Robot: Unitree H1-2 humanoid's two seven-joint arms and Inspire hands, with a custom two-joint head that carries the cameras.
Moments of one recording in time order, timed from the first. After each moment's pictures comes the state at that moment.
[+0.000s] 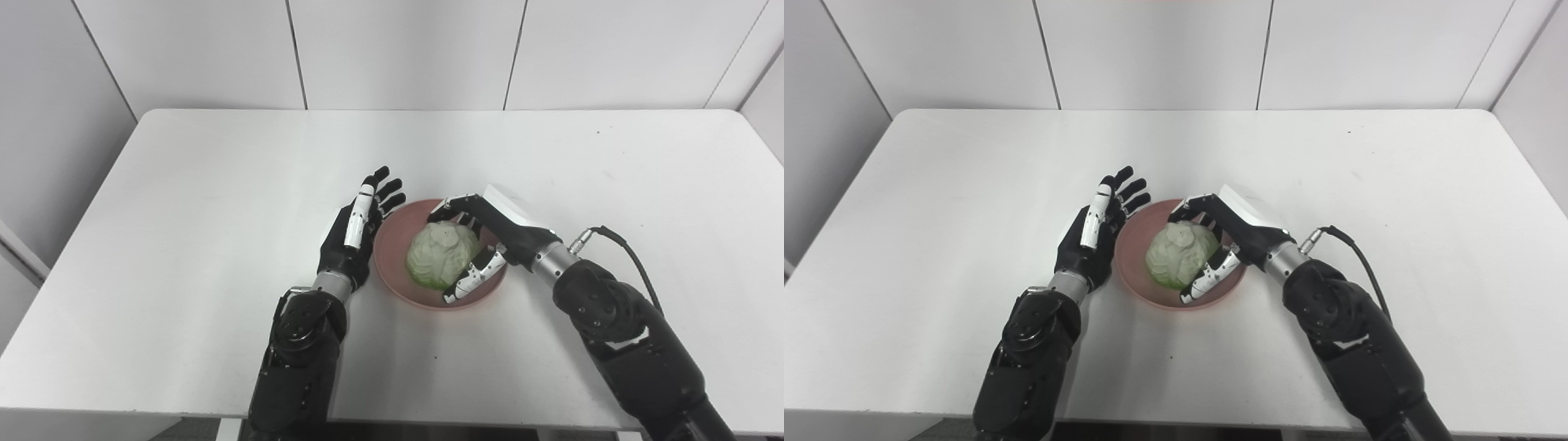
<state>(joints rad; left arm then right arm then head) -0.27 -0.11 -0.04 0.12 -0.15 0.26 -0.06 -0.42 -0.28 0.37 -0.01 -0.47 0.12 0.33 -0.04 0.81</state>
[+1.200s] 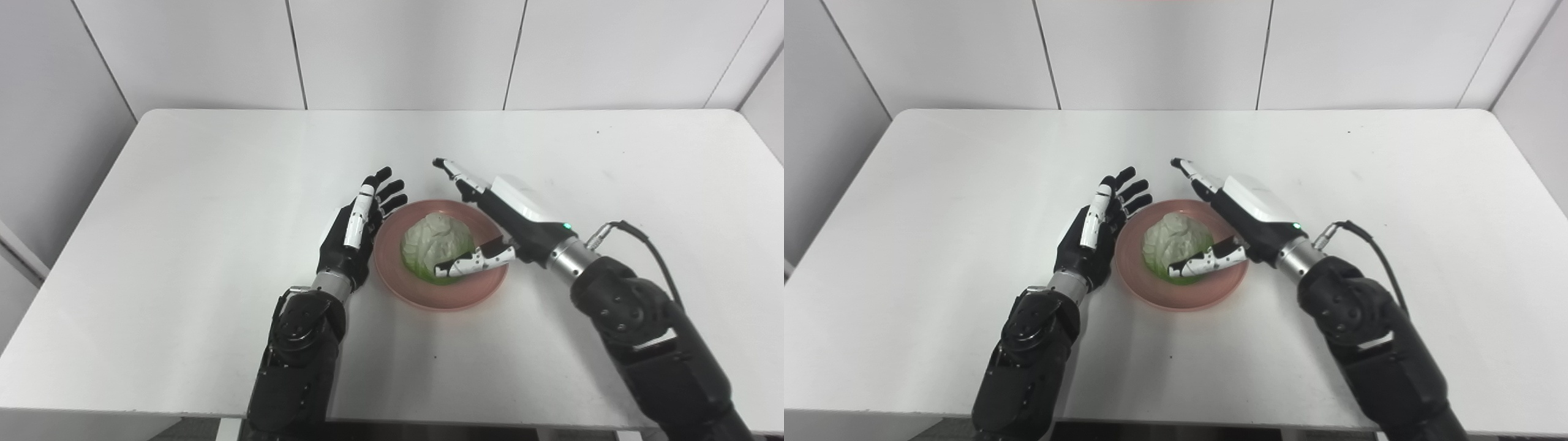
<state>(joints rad) -0.27 -0.11 -0.04 0.12 -0.14 0.26 -0.06 -0.40 -0.32 0.31 -0.17 -0.43 0.10 0.40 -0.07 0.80</state>
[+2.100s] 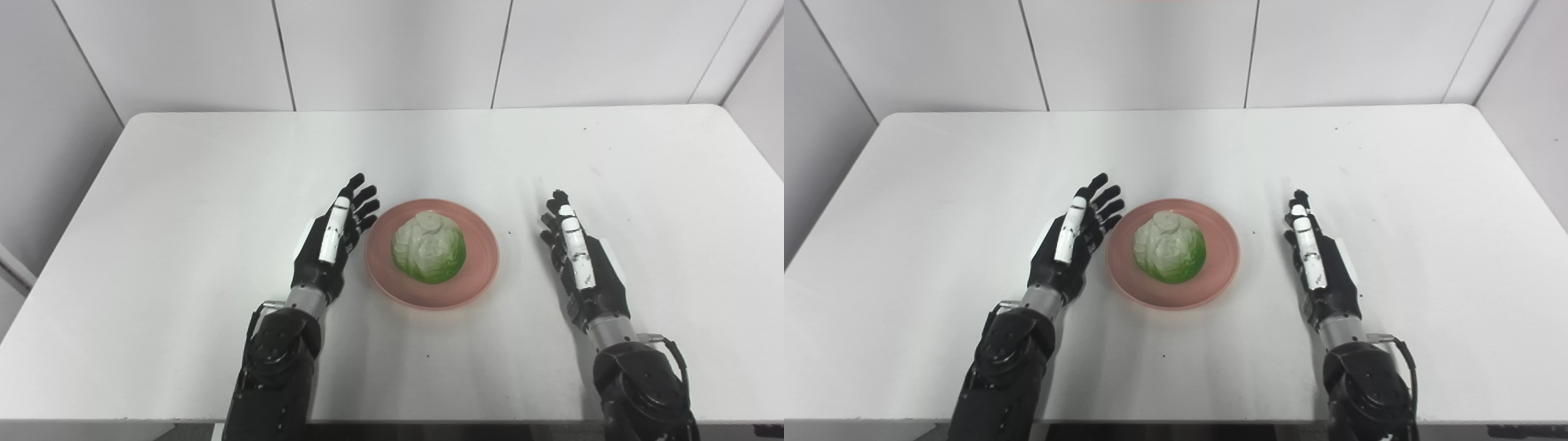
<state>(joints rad) -0.17 -0.06 -0.04 0.04 -0.10 0.19 -0.08 -0.09 -0.01 -0.08 -0.15 0.07 0.26 0.14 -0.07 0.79</state>
